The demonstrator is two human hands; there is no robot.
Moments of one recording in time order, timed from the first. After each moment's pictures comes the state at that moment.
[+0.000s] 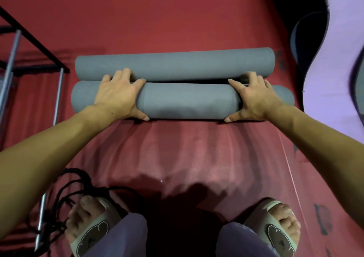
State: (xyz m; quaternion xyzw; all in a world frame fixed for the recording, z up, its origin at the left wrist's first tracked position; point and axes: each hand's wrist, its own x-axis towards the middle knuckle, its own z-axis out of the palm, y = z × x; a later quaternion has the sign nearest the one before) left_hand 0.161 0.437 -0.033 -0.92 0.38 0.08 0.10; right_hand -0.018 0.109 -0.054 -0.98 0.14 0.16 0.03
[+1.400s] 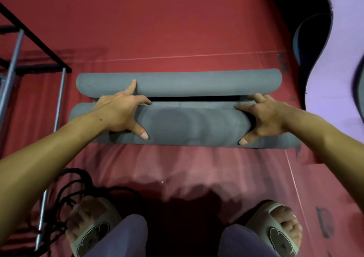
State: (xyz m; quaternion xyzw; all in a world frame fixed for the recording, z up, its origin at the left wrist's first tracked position) left_hand 0.148 0.452 -0.021 -0.90 0.34 0.27 0.07; right_hand -0.043 0.119 -0.016 -0.92 0.12 0.36 0.05
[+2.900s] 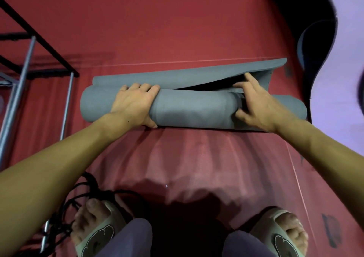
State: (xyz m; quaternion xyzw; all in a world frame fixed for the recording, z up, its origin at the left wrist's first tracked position) left_hand 0.151 0.429 -0.036 -0.90 0.40 0.10 0.10; right_hand -0.026 0.128 -0.033 -0.97 0.11 0.11 0.16
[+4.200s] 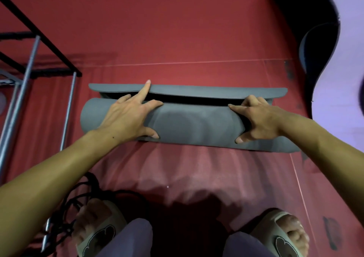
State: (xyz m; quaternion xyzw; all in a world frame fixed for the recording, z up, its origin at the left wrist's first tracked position) left_hand 0.120 0.454 -0.007 -0.91 0.39 0.16 0.04; right_hand -0.026 0.133 -0.023 -0.95 0.08 0.29 0.09
